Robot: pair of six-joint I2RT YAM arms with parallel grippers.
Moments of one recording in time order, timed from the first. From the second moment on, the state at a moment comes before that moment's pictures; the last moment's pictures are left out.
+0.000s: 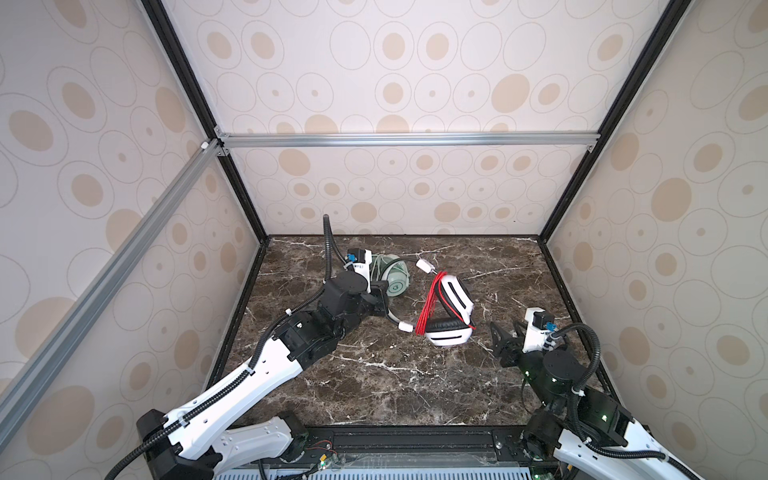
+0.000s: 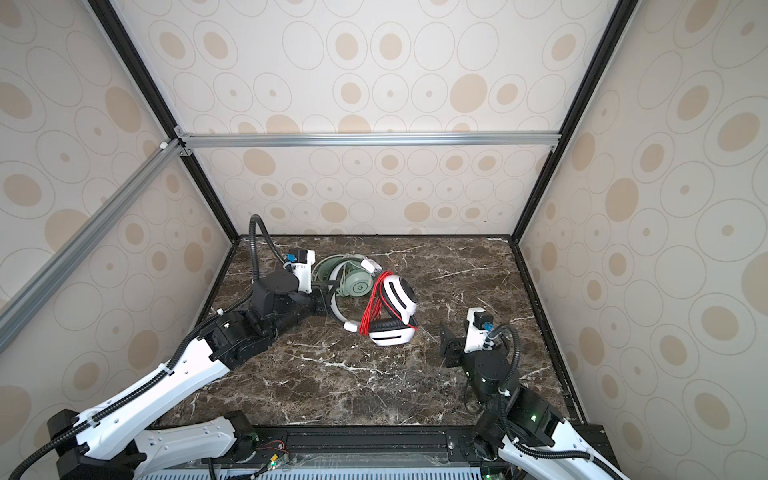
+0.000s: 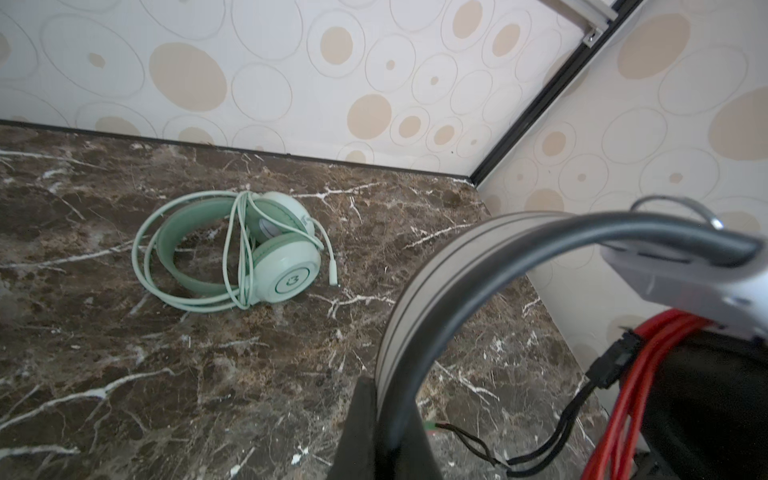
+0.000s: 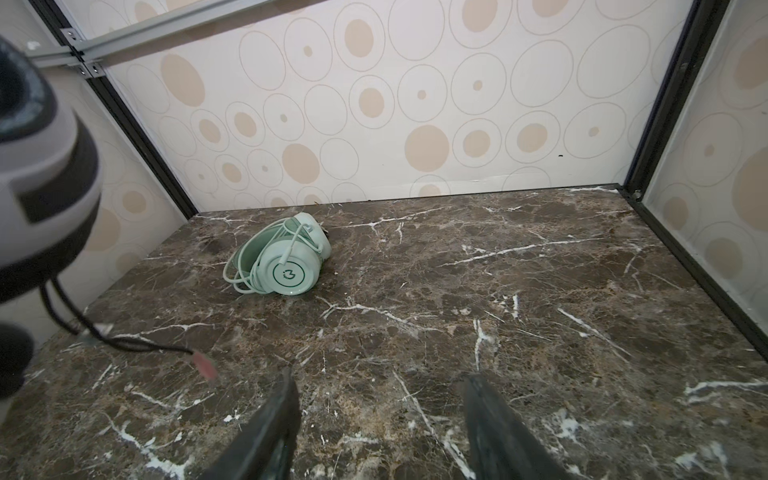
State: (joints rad) left arm -0.82 1.08 1.09 -0.44 -0.24 -0.59; right arm 0.82 0.33 0.52 -0.42 0.60 0.33
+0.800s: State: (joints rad) left arm -0.96 1.25 0.86 -0.33 -0.32 -0.69; right arm 0.82 0.28 0.64 -0.61 0.68 0.29
